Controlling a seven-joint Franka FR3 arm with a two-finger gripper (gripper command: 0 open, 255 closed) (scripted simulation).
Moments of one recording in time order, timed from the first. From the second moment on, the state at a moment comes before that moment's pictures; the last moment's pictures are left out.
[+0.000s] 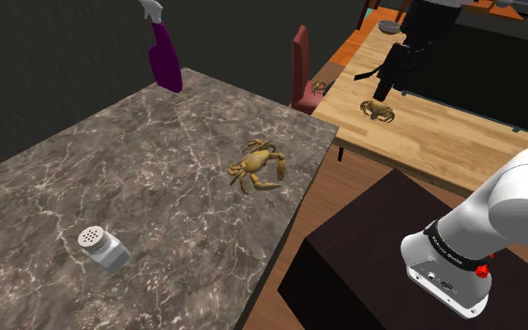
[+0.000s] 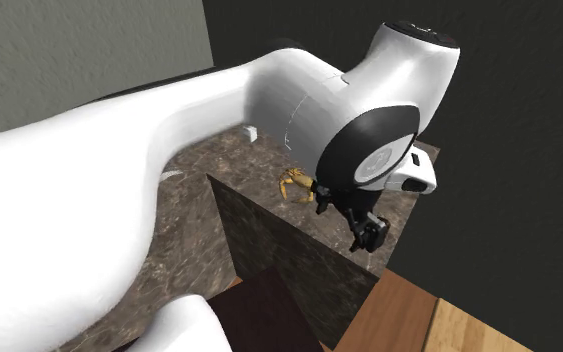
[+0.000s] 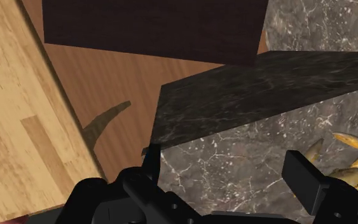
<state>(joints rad) 0.05 -0.78 0.10 -2.45 0.15 1.65 0.03</state>
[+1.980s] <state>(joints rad) 0.16 -0.27 0.64 -2.45 0.24 2.43 0.42</state>
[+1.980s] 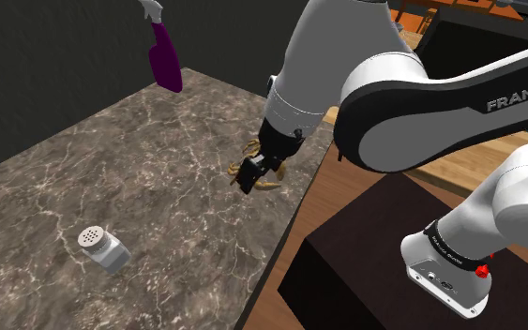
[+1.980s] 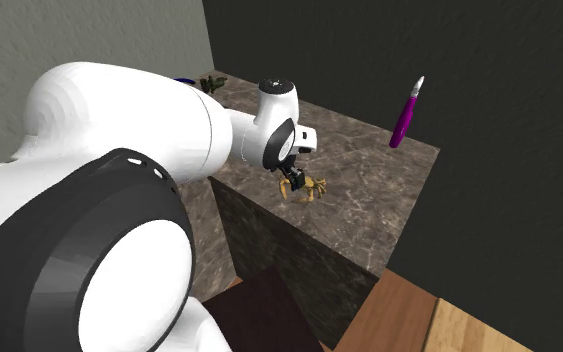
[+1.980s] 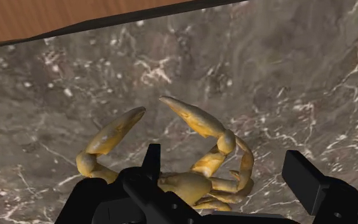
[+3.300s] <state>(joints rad) 0.16 -0.31 0.62 -2.41 0.25 2.35 0.41</state>
